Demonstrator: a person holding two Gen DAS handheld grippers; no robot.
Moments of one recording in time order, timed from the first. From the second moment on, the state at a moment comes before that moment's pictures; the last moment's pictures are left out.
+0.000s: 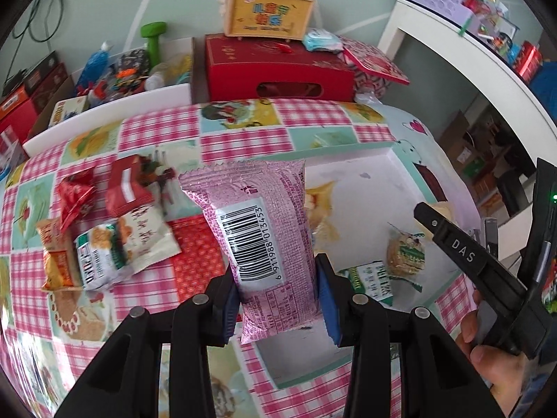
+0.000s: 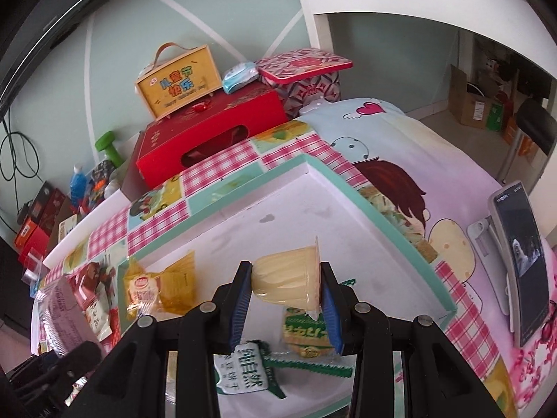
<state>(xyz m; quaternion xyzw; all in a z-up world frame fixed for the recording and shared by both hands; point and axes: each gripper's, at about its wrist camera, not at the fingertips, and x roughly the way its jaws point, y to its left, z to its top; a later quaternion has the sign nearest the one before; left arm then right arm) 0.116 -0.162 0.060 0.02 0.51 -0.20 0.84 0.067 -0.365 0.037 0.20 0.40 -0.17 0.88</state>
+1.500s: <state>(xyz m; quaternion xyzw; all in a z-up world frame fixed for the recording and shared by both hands) 0.157 -0.250 0.047 0.06 0.52 -0.19 0.83 0.069 -0.385 0.026 0.20 0.41 -0.18 0.87</state>
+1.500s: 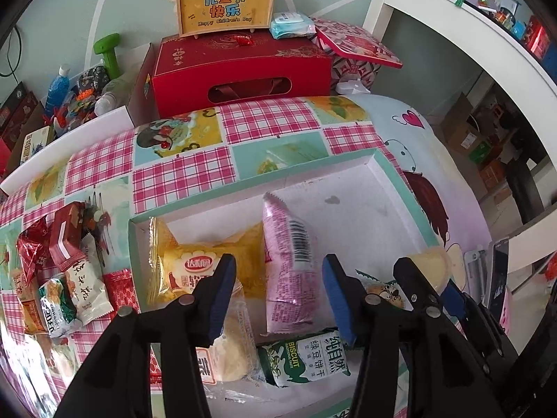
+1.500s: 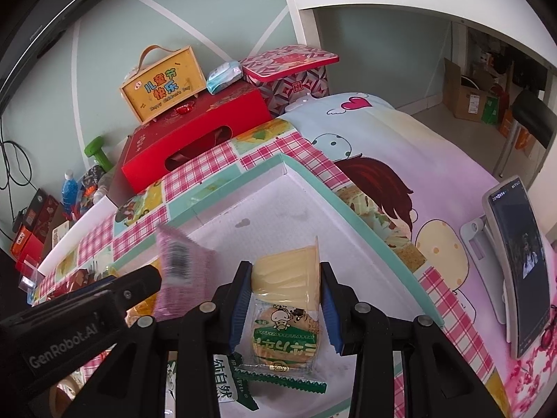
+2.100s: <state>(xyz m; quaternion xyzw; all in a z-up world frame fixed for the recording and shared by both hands) 0.162 -0.228 0.053 0.04 0.50 -0.13 0.85 0.072 -0.383 0.025 0.17 0.41 -0.20 0.87</state>
